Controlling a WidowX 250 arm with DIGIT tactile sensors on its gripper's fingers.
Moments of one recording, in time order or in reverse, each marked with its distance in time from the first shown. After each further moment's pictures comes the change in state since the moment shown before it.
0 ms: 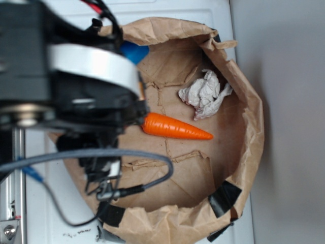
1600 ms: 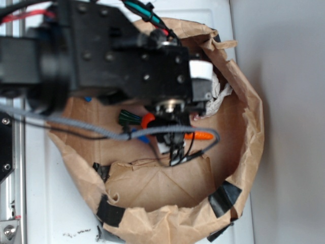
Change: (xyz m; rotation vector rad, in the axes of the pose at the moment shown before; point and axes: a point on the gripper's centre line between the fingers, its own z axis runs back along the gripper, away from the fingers) arm 0.051 0.024 -0.090 0.057 0.000 0.215
